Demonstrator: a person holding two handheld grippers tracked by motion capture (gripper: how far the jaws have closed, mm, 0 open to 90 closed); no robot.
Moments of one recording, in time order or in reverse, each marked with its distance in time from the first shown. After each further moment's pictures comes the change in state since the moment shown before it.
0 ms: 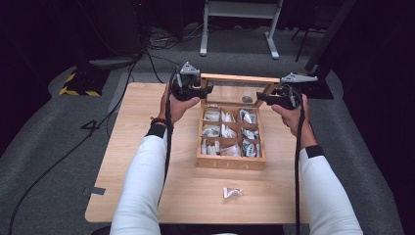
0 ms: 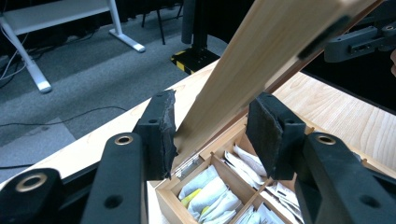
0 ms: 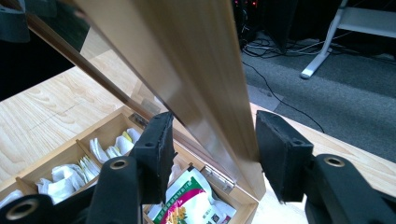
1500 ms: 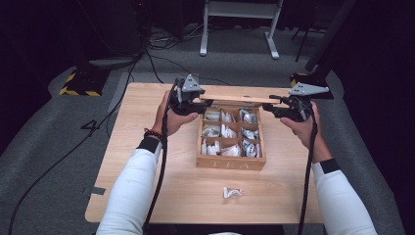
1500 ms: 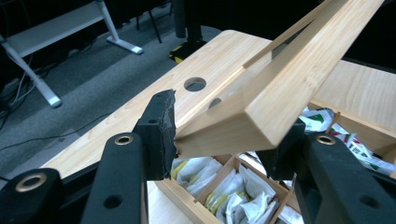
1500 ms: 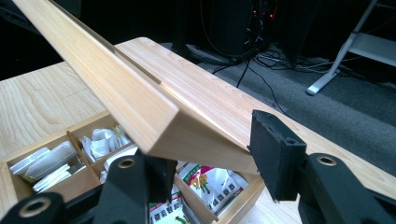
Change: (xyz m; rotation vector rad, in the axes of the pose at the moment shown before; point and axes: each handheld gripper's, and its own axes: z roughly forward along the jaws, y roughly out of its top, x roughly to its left) left arm -0.038 -0.018 -0.029 0.029 0.001 0.157; right arm 0.028 -0.011 -0.047 -0.014 0.044 -0.147
